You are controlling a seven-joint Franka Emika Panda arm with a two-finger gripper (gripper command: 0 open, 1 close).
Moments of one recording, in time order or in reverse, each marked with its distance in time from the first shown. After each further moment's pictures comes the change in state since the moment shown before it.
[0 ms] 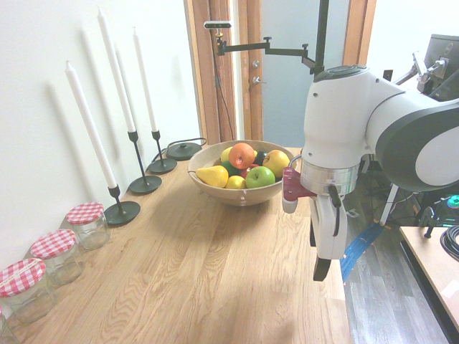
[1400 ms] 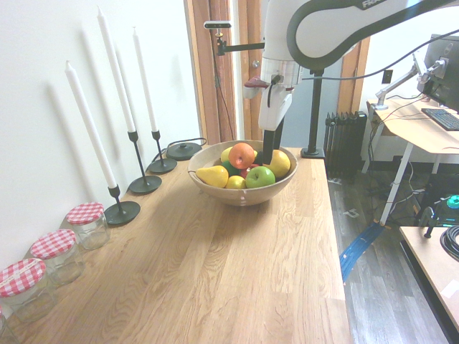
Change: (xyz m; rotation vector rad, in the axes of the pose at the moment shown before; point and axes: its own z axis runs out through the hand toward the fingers) arm 0.223 0.101 -0.125 0.051 0.075 0.205
